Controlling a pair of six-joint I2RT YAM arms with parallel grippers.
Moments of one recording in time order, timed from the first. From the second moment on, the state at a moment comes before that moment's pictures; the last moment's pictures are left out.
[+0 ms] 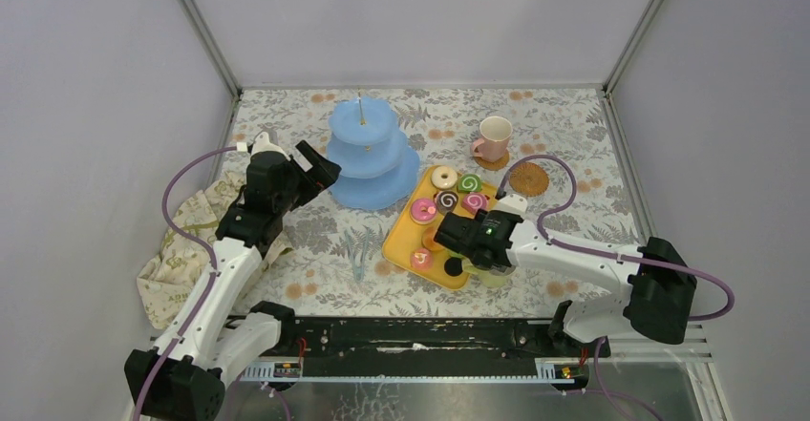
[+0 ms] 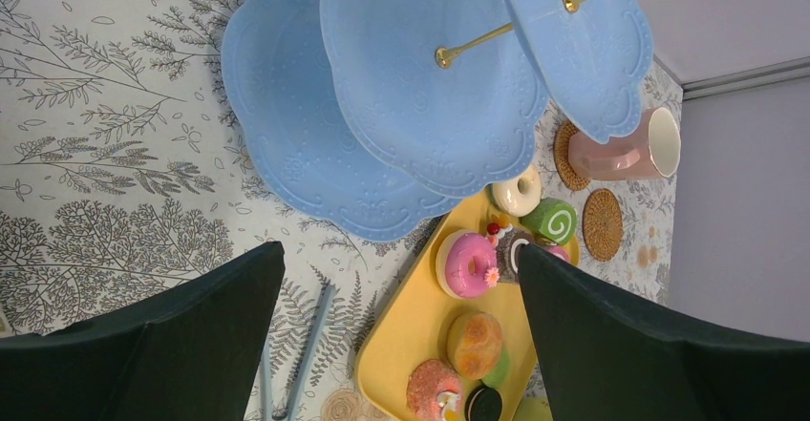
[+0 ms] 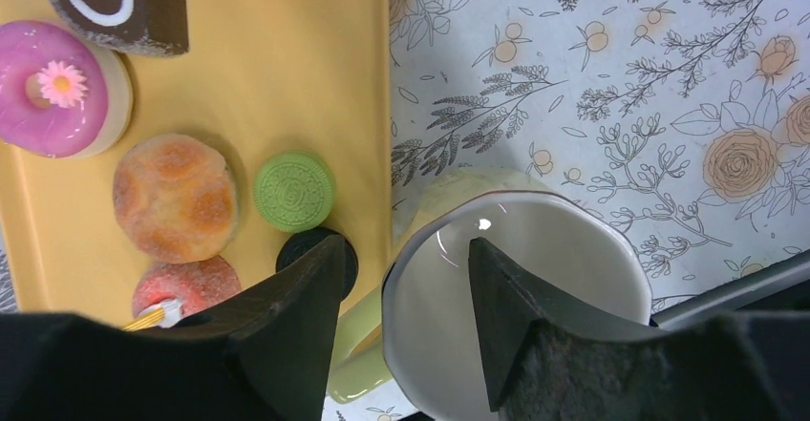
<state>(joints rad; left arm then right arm) -0.22 0.92 0.81 -0.39 -0.01 -0.77 1.06 1.36 0.96 -1.09 0.68 1.51</state>
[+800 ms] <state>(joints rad) -0.22 0.89 0.81 -0.39 -0.01 -0.76 1.01 1.32 0.88 -1.02 0.62 1.44</state>
